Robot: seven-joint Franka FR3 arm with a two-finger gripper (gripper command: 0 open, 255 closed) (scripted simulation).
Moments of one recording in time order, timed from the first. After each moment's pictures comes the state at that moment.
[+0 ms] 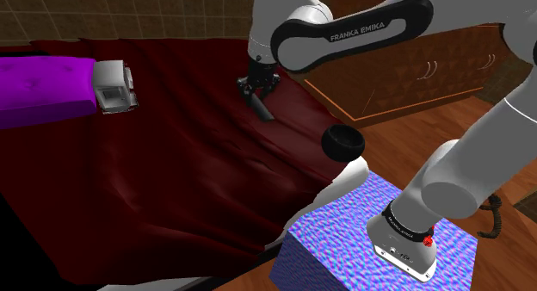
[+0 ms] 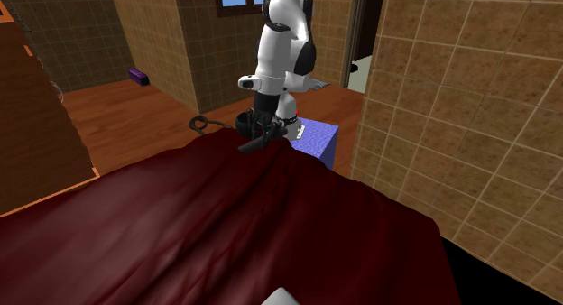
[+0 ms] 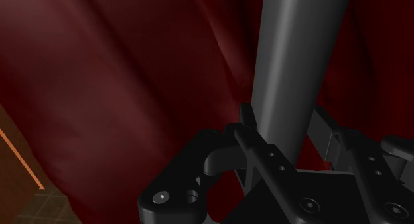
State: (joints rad) arm 0.03 -0.09 0.32 -2.09 -0.16 2.16 0.75
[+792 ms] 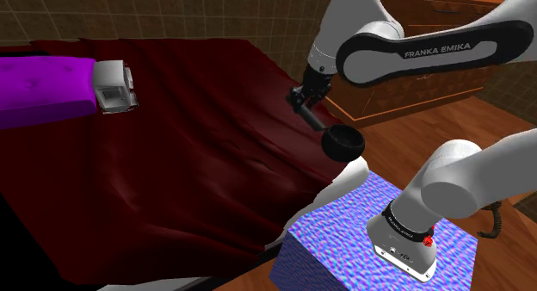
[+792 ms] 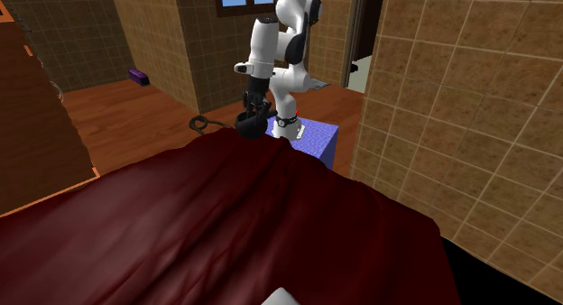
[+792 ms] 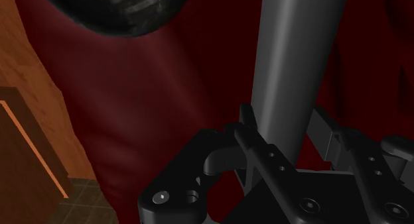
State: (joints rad) arm 0.02 -0.55 0.18 -2.53 -0.06 2.18 0.54
